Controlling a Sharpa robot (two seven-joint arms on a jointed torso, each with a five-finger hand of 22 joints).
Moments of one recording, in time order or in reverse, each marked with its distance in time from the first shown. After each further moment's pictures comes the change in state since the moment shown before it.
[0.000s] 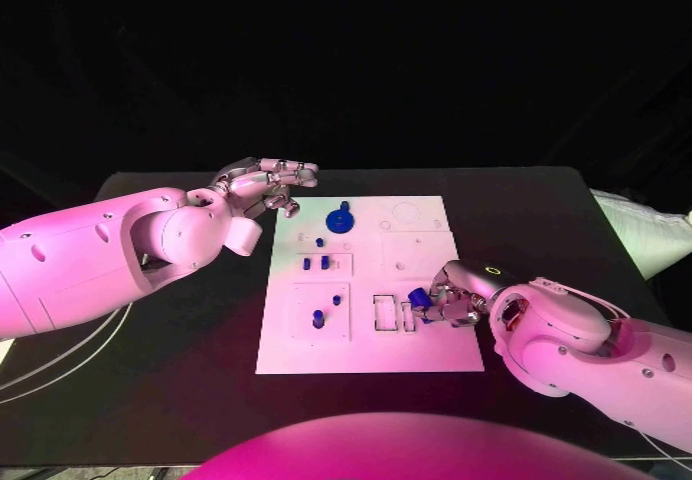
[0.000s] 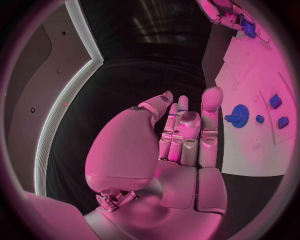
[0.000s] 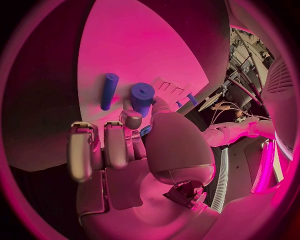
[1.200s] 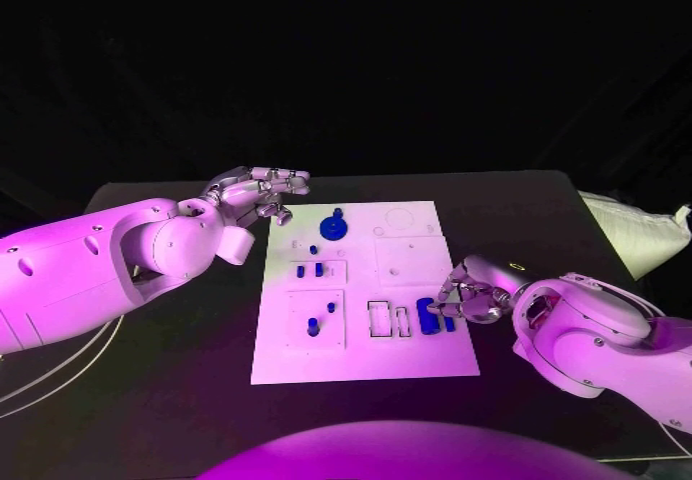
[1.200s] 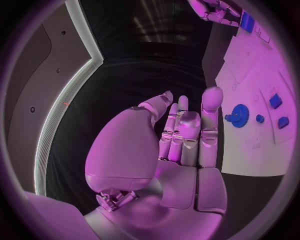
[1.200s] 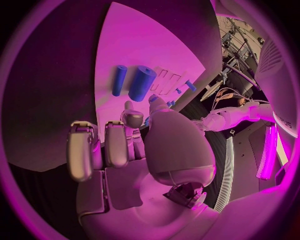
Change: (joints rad) left arm 0.000 0.000 0.000 0.000 0.006 -0.003 0.001; left_hand 0.000 0.000 0.000 0.000 0.000 0.000 0.000 -0.004 0.000 0.000 0.000 -0.006 -0.001 0.000 0.000 0.000 0.001 0.000 0.000 0.000 0.000 0.001; right arm 0.052 -0.121 -0.011 0.075 0.143 -0.051 0.017; right_hand -0.043 -0.042 0.026 0.007 -0.038 -0.004 0.003 -0.046 -0.039 0.007 0.000 -0.004 -0.043 0.000 0.000 -0.014 -0.022 0.000 -0.007 0.000 -0.012 0.000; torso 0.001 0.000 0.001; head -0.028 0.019
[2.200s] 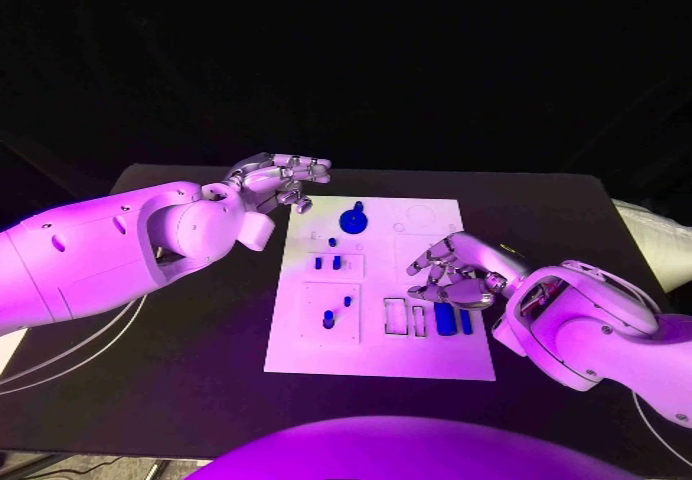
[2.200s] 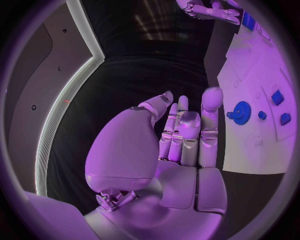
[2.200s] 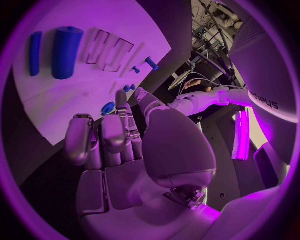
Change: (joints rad) left arm 0.007 0.013 0.008 -0.006 0.000 -0.002 0.001; left_hand 0.000 0.000 0.003 -0.003 0.000 0.000 0.000 0.000 0.000 0.000 0.000 0.000 -0.001 0.000 0.000 0.000 0.001 0.000 0.000 0.000 0.004 0.001; right arm 0.056 0.047 -0.002 0.013 0.139 -0.101 0.295; right_hand 0.053 -0.042 0.237 -0.201 -0.114 -0.004 0.034 -0.116 -0.073 0.004 0.034 -0.602 -0.780 0.000 0.024 -0.168 -0.226 0.016 -0.069 0.023 -0.096 -0.113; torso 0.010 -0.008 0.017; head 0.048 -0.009
